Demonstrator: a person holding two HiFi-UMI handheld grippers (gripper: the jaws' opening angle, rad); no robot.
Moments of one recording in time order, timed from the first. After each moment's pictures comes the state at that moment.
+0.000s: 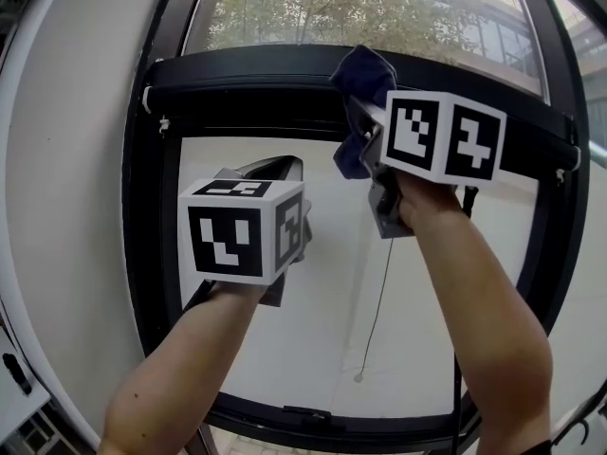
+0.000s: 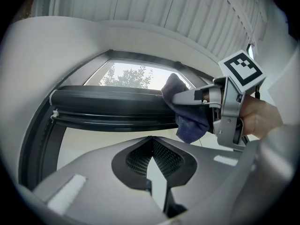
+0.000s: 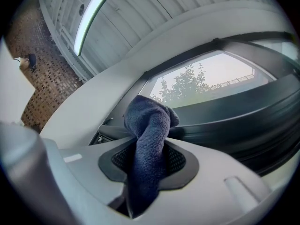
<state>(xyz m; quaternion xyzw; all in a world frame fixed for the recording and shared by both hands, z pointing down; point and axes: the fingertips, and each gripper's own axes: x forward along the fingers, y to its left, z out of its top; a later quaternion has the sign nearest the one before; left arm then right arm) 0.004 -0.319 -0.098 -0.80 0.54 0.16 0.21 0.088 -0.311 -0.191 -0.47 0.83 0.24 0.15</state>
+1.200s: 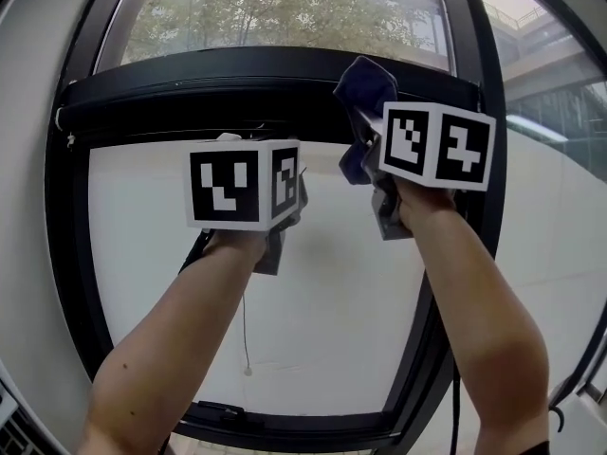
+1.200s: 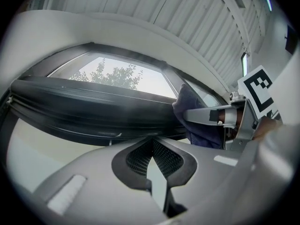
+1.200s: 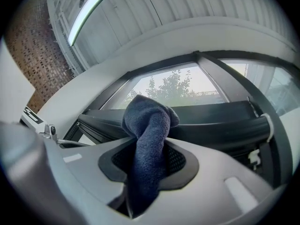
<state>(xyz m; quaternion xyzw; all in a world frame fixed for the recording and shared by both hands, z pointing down) 0.200 -0.327 -0.138 -0.85 0.46 0.17 0.20 0.303 -0.304 -0.189 -0.57 0.77 0.25 0.14</state>
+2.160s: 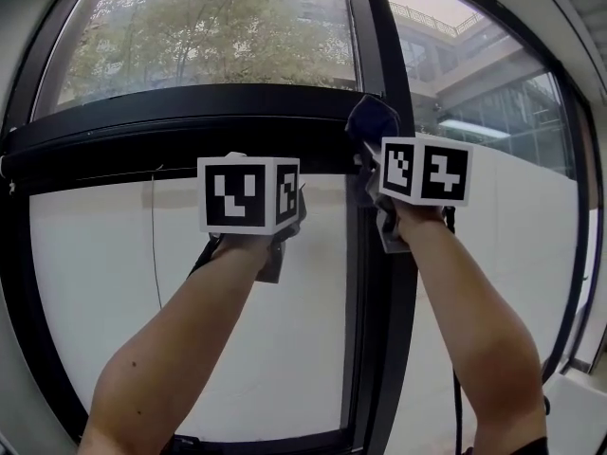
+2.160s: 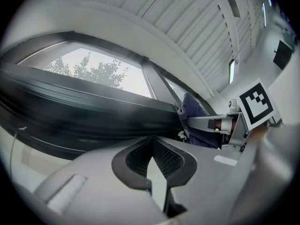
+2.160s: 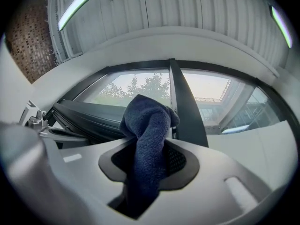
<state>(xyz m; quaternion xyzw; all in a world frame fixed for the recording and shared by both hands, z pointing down) 0.371 -0.299 -0.154 -0.89 0.37 0.15 0.22 0.502 -0.266 -0.185 -0.68 0.68 0.25 0.14</state>
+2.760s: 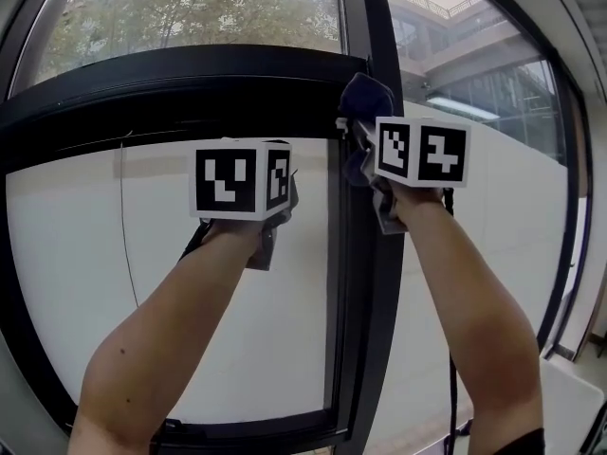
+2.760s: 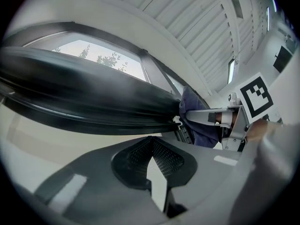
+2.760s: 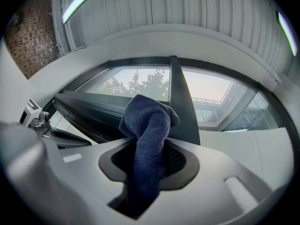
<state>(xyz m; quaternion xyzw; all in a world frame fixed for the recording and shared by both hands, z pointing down) 0.404 -0.319 -0.116 -0.90 0.36 0.13 0.19 0.527 -0.274 -0.160 -0.69 0.67 0.26 0.11</state>
